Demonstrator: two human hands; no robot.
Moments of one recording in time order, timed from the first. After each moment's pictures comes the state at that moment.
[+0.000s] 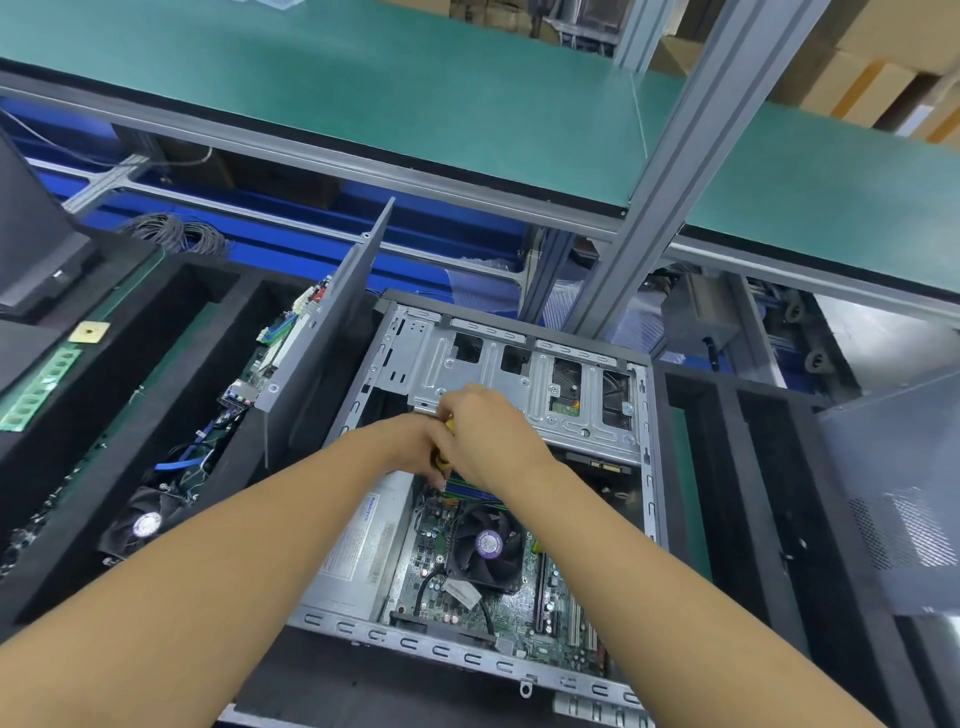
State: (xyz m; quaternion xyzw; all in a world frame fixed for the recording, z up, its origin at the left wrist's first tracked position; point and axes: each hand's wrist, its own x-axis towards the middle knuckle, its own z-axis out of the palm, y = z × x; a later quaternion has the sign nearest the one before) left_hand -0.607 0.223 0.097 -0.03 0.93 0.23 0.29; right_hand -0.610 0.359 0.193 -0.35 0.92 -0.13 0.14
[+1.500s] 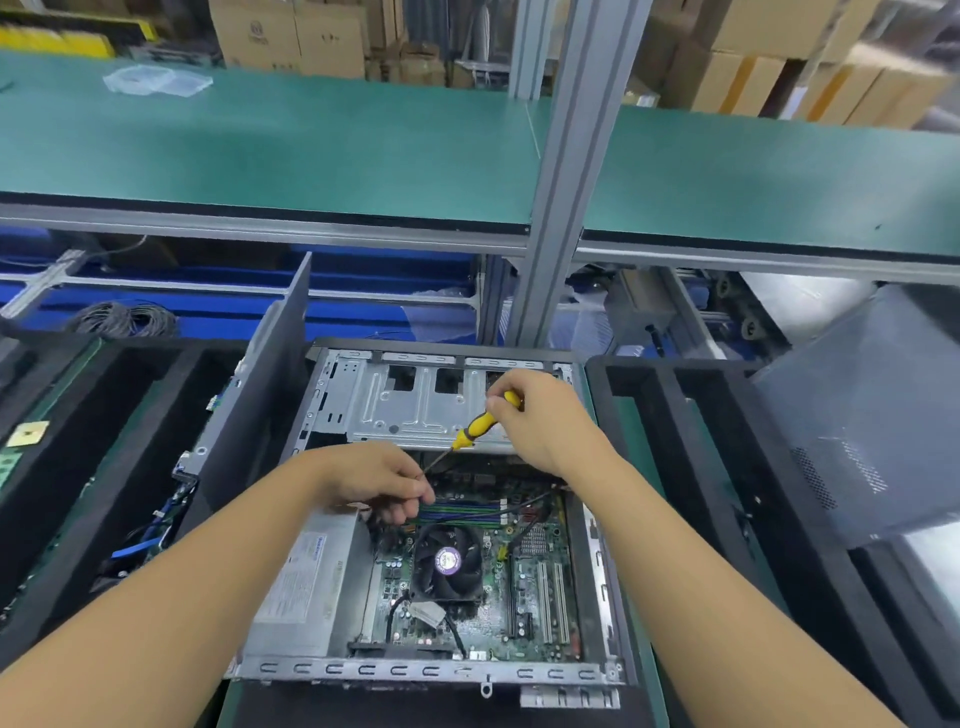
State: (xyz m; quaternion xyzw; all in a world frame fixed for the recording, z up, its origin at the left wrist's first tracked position) left_hand -0.602 0.234 0.132 -0.04 0.74 0.53 0.41; right_hand -0.643 0.467 0.238 -0.18 0.92 -0.33 0.10
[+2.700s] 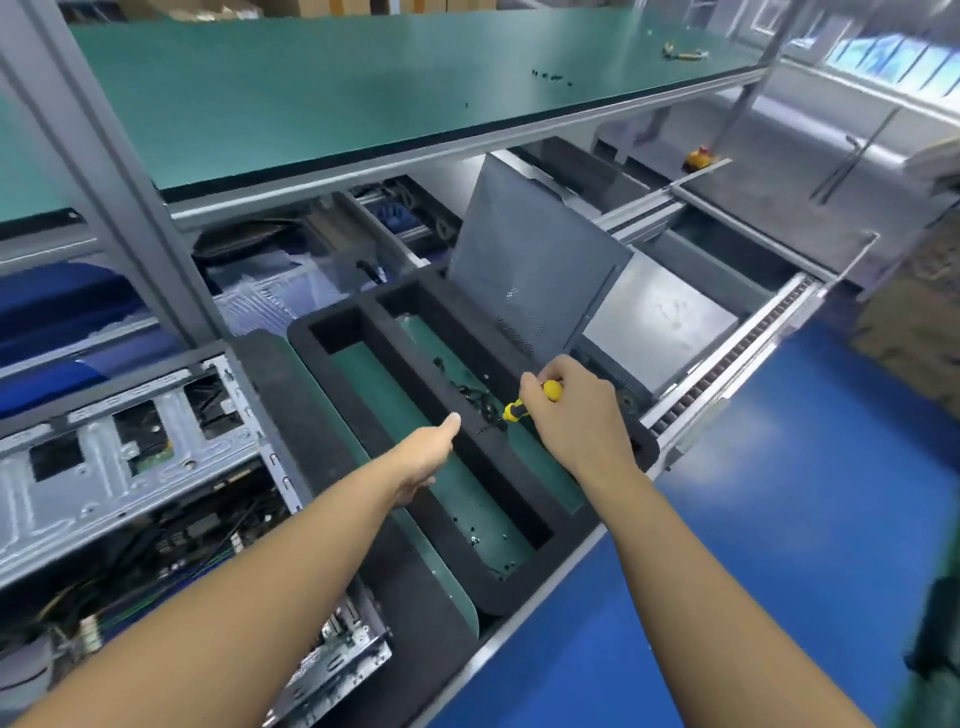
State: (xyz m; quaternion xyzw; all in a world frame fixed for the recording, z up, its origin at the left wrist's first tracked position) left_hand -0.638 0.604 0.121 -0.02 0.73 0.51 0.45; right_hand -0.552 0.754 0.212 0.25 0.90 -0.34 -0.13
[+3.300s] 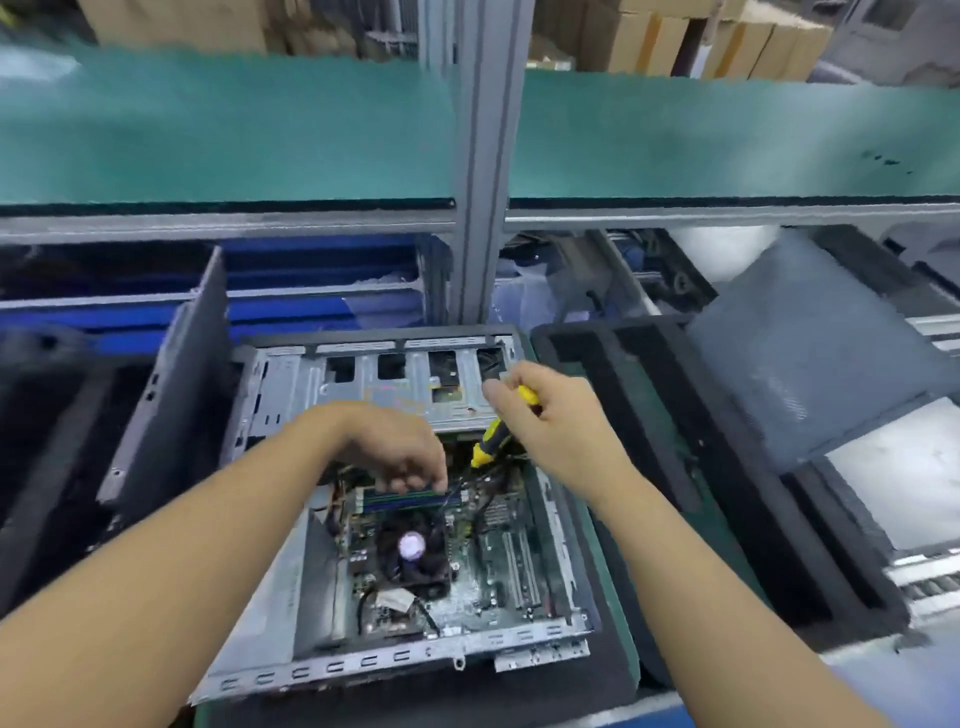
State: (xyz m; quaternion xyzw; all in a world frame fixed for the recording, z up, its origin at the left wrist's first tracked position) left_hand -0.633 0.311 0.193 0.07 0.77 0.36 0.53; right_hand -0.603 0.524 0.236 -0.19 0.87 -0.46 0.00
